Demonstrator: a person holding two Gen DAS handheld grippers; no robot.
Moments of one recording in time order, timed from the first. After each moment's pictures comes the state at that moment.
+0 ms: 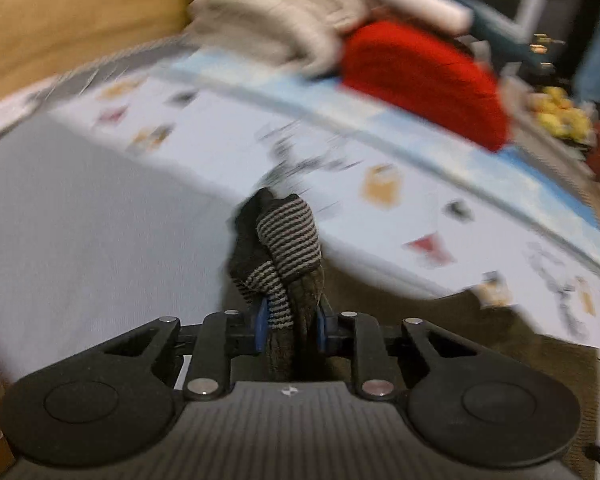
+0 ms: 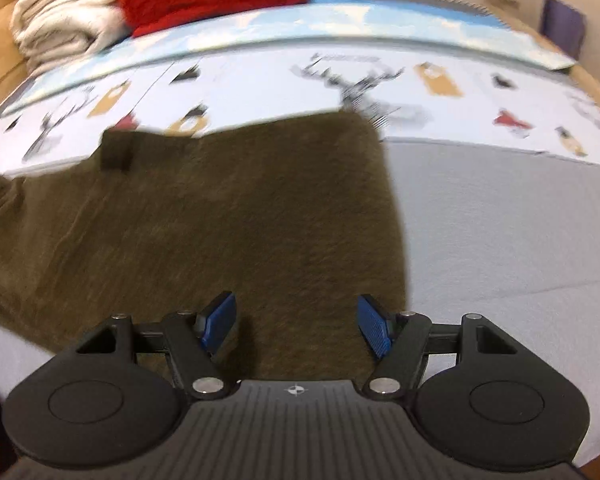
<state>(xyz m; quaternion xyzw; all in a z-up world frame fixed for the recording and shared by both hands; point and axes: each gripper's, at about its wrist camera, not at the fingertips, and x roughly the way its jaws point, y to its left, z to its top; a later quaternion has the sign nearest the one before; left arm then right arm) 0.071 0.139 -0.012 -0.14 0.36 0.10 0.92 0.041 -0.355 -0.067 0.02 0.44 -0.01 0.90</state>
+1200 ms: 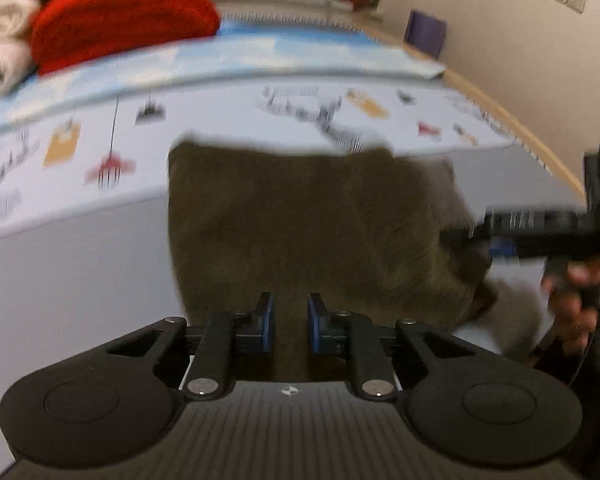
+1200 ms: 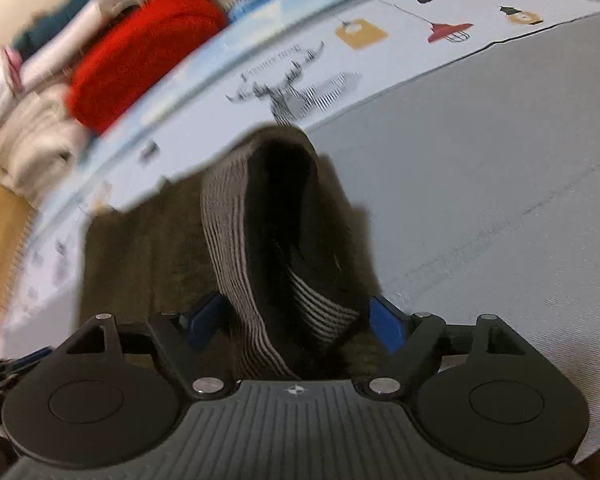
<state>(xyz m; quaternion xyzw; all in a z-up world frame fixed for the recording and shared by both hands) 0.059 -0.103 -0.061 0.04 0.44 -0.23 0.87 0.038 -0.442 -0.089 0.25 0.43 -0.01 0.87</state>
